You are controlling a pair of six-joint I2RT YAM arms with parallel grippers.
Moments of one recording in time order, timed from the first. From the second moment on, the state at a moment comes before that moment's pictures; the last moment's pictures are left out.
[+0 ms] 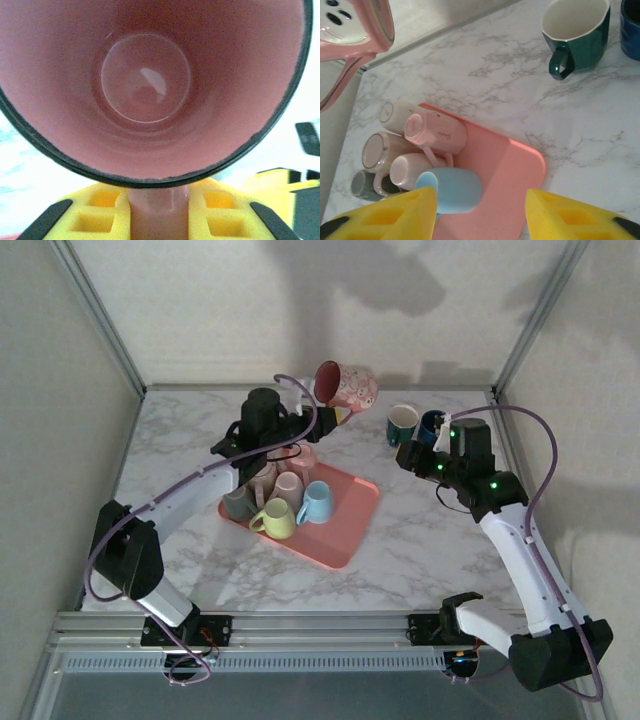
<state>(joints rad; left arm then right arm) -0.56 1.61 1.31 0.10 0.38 -0.56 0.28 1.07 1.12 -0.69 -0.22 0.50</state>
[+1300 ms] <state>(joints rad) -0.64 2.25 2.00 -0.43 -0.04 -0.29 0.12 1.19 1.13 -0.76 -0.21 0.48</state>
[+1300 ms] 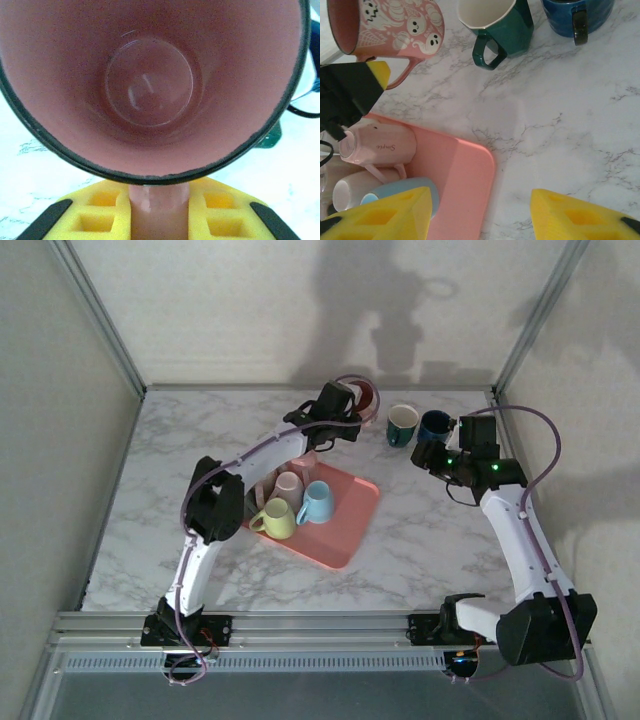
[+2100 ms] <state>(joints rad) -0.64 2.40 2.11 -0.51 -0.04 -0.29 0.12 1.24 1.12 -0.73 -0.22 0.48</state>
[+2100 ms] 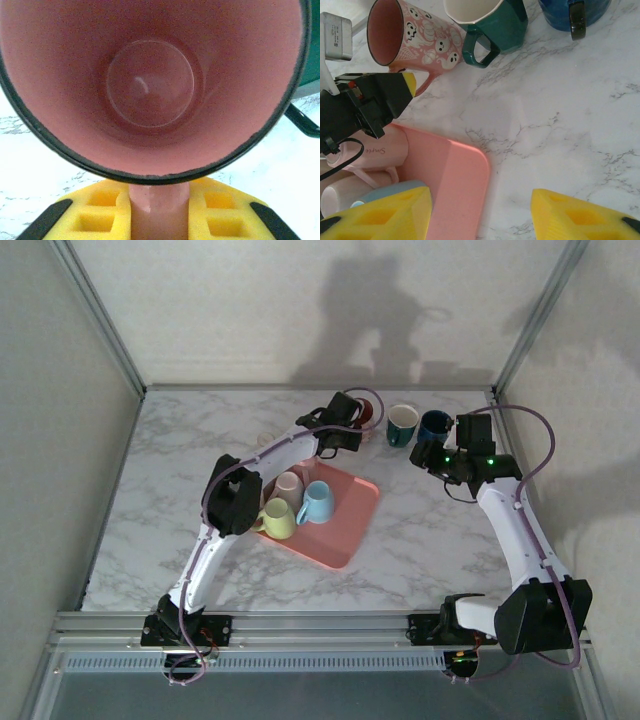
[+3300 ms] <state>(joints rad) -0.65 1.37 1.24 -0.36 0.12 -0.09 0.13 1.14 1.10 -0.81 -0.44 0.27</state>
